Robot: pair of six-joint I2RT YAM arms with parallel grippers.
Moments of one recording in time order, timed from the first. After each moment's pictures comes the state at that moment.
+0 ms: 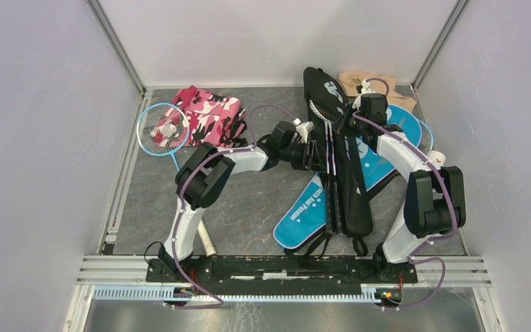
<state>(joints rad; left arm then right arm) -0.73 2.17 1.39 0.19 0.59 -0.59 0.14 1.64 1.14 -0.12 -0.19 0.42</state>
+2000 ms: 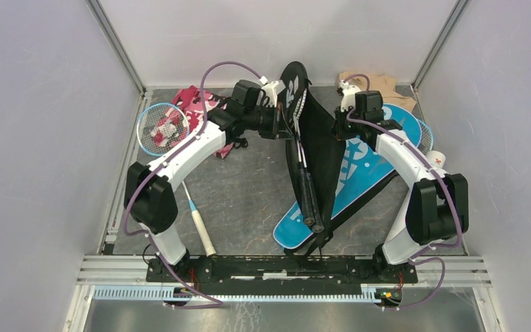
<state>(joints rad) -0.57 1.76 1.55 -0.41 0.53 -0.42 0.18 1.58 1.21 -0.32 -0.23 0.05</state>
